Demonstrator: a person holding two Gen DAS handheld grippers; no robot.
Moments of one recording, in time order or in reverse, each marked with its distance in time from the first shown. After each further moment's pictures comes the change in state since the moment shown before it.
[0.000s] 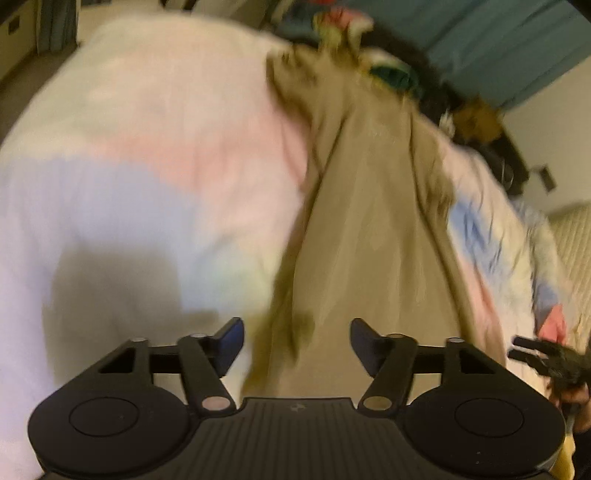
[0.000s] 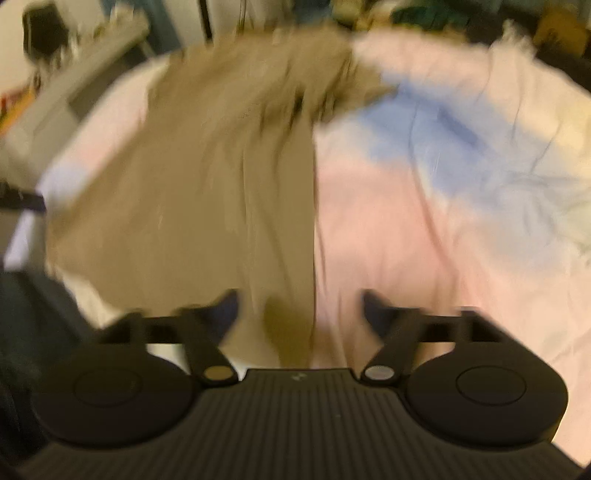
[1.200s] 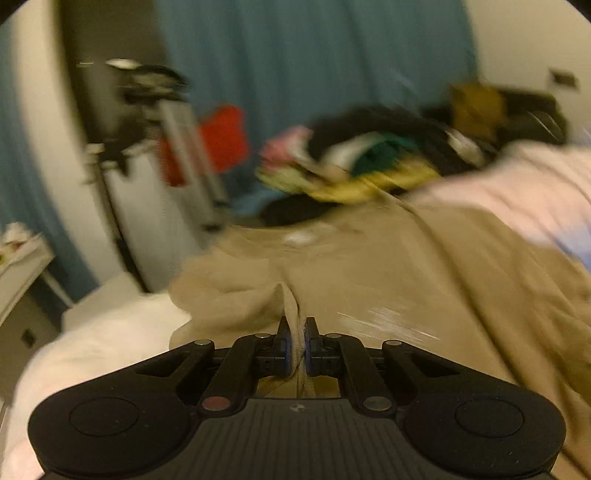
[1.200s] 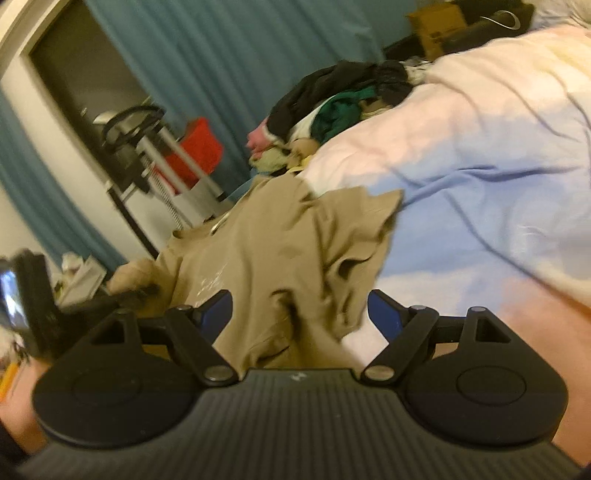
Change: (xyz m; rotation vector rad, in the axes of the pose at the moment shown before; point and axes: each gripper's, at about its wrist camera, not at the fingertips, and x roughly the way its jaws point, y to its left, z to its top) left arm 0.279 -0.223 0.127 0.725 -0.388 0.432; right arm 0.169 -0.025 0.070 0.599 -0.520 0.014
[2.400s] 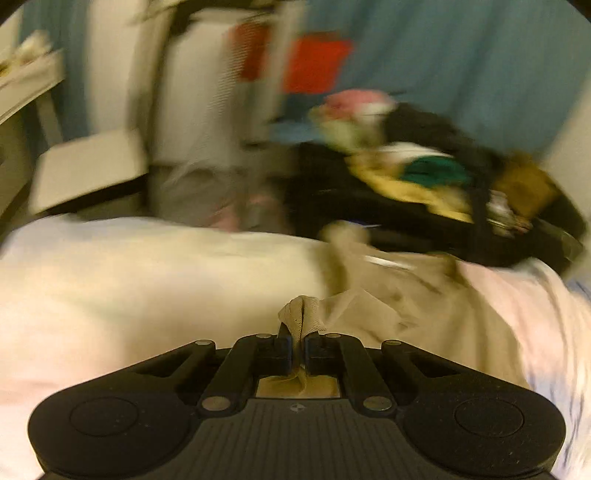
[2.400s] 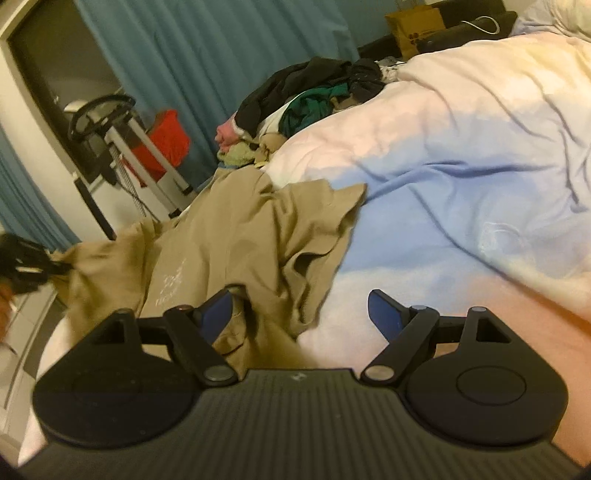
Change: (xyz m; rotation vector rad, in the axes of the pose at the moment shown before) left arm 0.040 0.250 0.052 -0.604 0.280 -0.087; right arm 0.012 0.003 -0.008 -0.078 0.017 -0.107
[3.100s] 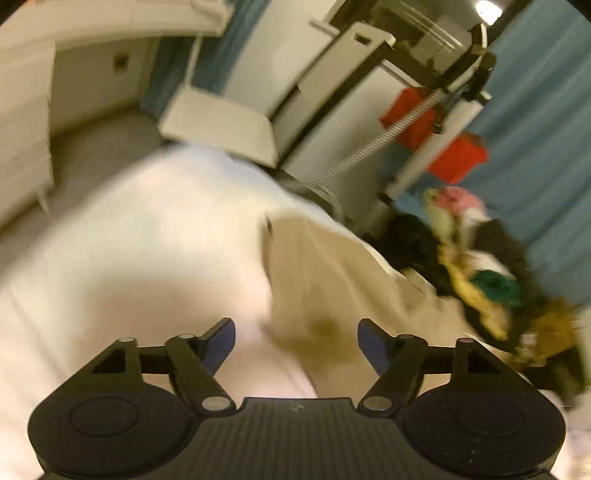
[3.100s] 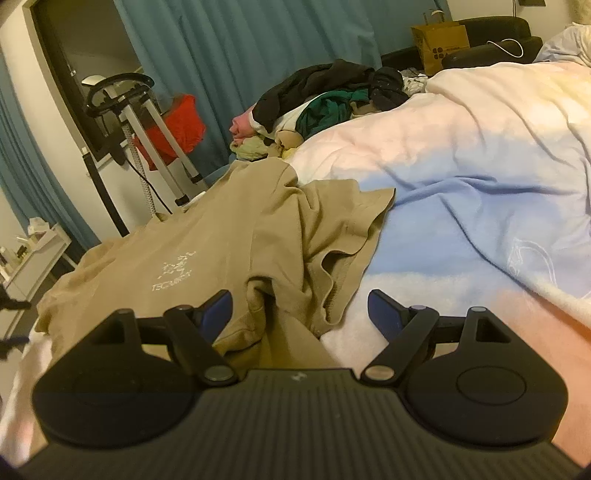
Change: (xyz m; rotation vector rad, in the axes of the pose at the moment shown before) left arm -0.025 0.167 -0.112 -0.480 -0.148 -0.111; right arm 0.004 0.018 -0.003 -0.080 -0.003 0.003
